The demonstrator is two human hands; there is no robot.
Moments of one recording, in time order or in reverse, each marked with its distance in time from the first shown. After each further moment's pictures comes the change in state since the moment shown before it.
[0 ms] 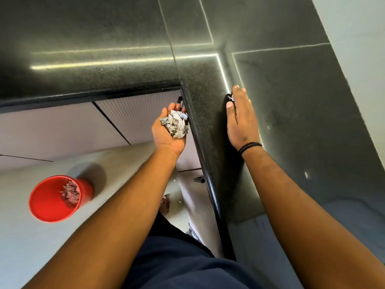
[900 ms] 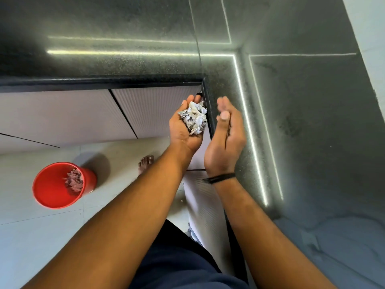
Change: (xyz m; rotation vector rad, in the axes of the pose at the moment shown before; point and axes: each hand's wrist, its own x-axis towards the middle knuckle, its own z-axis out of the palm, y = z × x) left_hand 0.004 0.002 -0.002 0.035 -0.061 -0.052; right_hand -0.062 -0.095 0.061 0.609 0.380 0.013
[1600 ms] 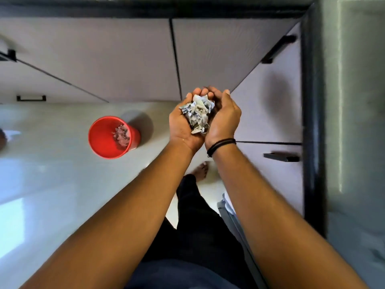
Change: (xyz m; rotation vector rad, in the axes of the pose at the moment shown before) left_hand -0.062 0.089 -0.120 -0.092 0.111 0.112; right_hand -0.091 0.057 0.130 0.670 -0.035 0.969
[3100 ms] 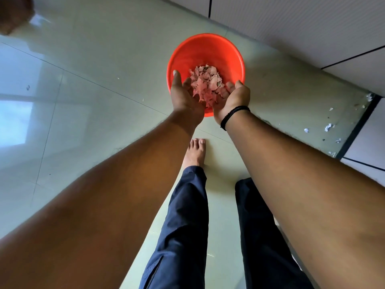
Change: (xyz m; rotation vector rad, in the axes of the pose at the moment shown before) left_hand 0.108 0.337 -0.409 0.057 0.503 0.240; right_hand 0.070 0.538 0.065 -0.370 -0.024 0.598
